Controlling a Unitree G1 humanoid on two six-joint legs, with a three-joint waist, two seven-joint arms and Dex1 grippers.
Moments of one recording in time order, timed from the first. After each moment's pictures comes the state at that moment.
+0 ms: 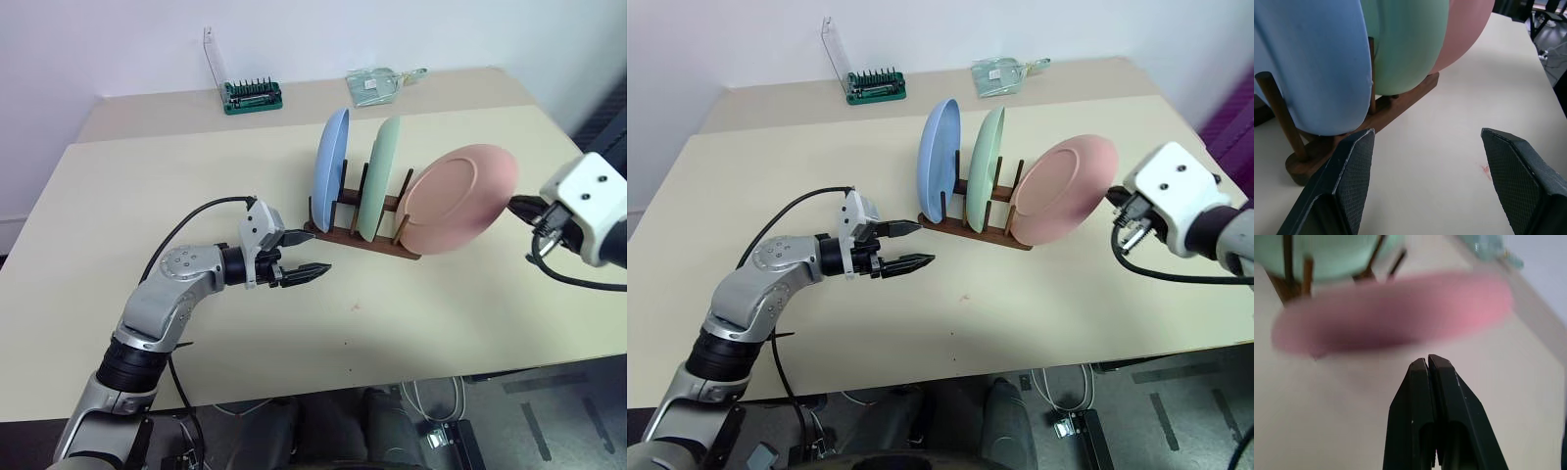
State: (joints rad) left arm -0.41 0.50 -0.15 -0.24 -0.44 0.56 -0.88; right arm -0.20 -1.08 -0.39 -0.55 0.31 0.78 0.76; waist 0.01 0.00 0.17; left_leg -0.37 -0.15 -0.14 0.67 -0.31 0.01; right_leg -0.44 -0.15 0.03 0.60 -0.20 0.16
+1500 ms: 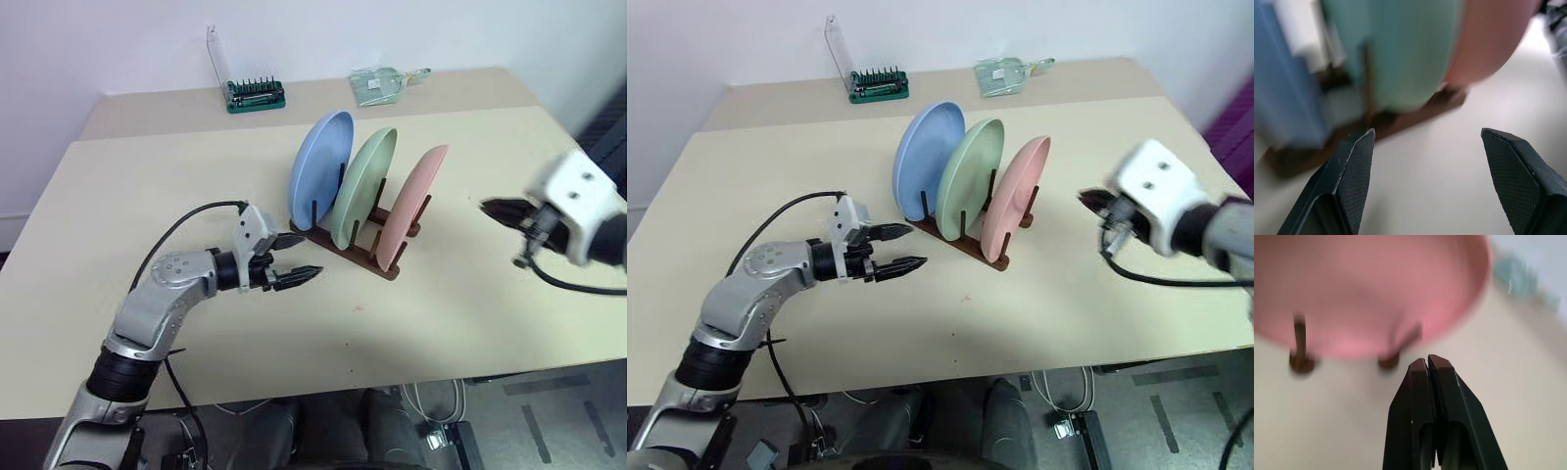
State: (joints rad) left arm -0.33 0.58 -0.08 -0.26 -0.44 0.56 -0.84; right arm -0.06 -1.03 -0.52 -0.58 0.41 0.82 0.87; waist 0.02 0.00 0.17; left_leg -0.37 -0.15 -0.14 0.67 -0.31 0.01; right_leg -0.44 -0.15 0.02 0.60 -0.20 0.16
